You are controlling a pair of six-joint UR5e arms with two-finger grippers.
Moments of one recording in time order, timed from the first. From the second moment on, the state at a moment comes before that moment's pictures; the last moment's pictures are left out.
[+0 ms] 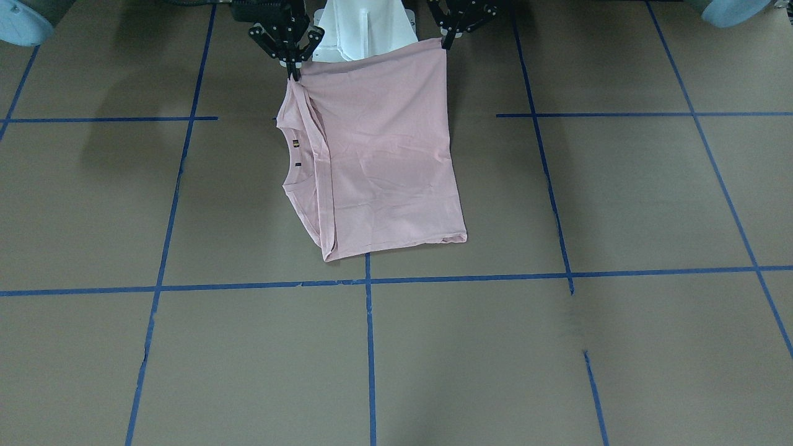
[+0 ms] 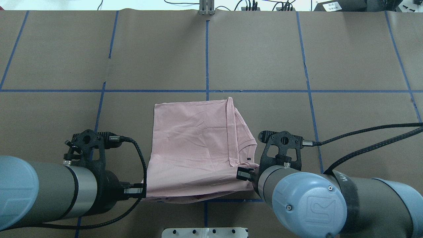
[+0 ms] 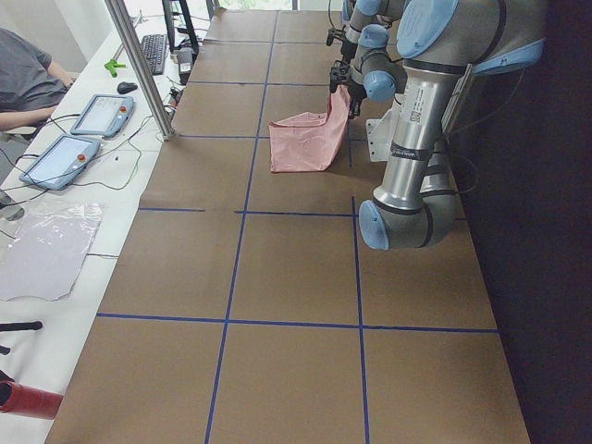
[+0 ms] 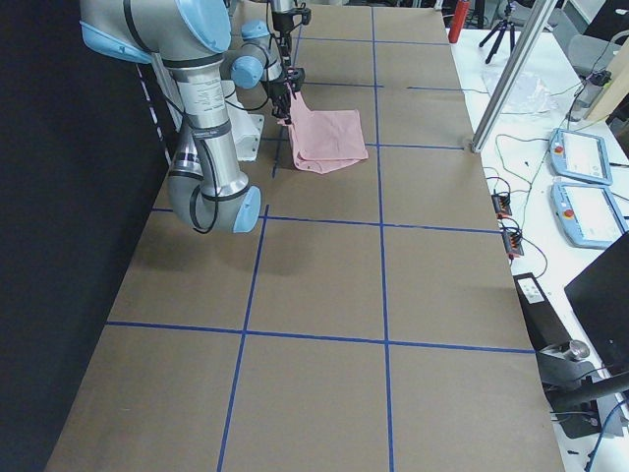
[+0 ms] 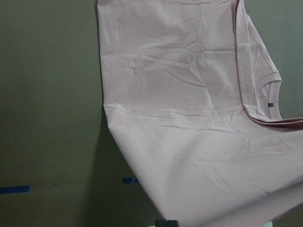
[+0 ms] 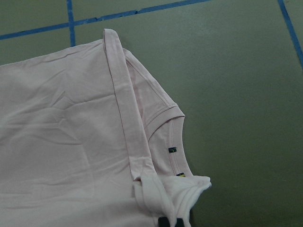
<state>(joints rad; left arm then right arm) -0.31 -1.97 -2.39 -1.33 -1.70 -1.32 0.18 -1.06 2.29 -2.01 1.43 1.62</state>
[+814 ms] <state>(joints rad) -0.50 -2.03 -2.00 -1.60 -1.71 -1.16 0.37 -0.90 1.88 -1.81 1.45 1.51</state>
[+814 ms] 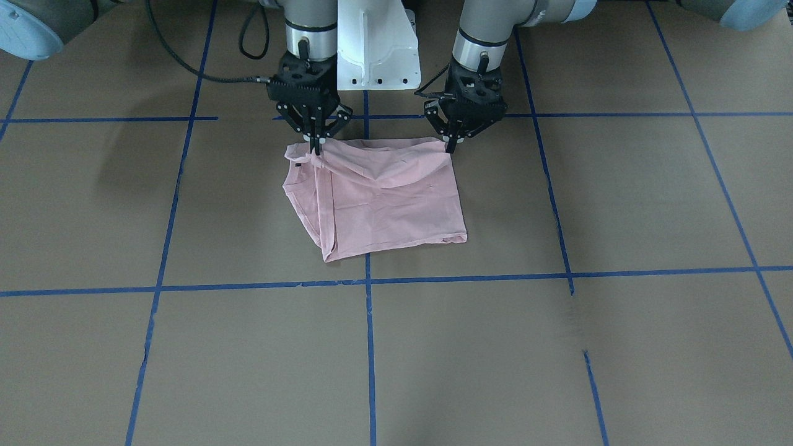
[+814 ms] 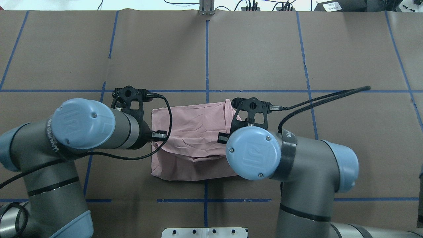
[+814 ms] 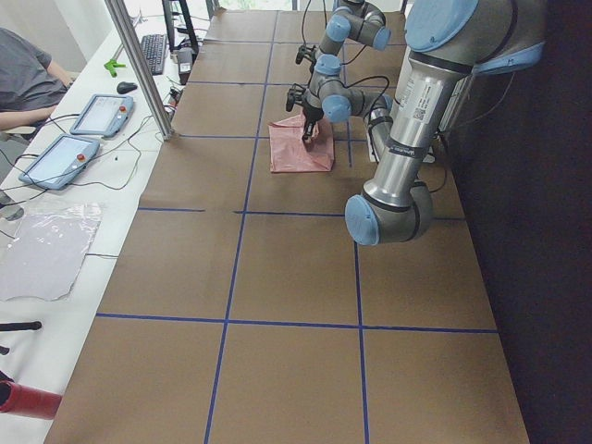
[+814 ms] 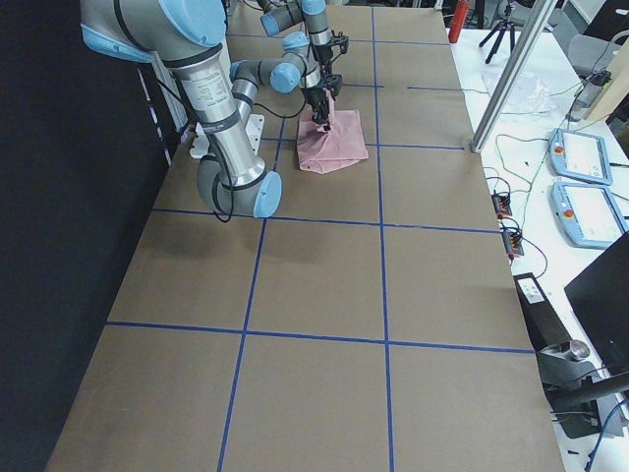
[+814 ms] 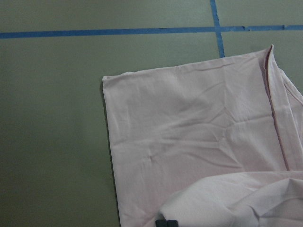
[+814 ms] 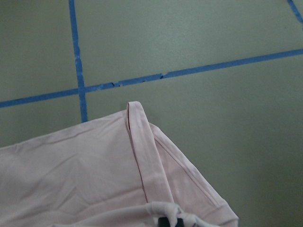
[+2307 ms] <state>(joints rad) -0.79 -2.02 -1.78 -1.87 -1.85 -0.78 0.76 -0.83 1.58 -1.57 1.83 1.08</state>
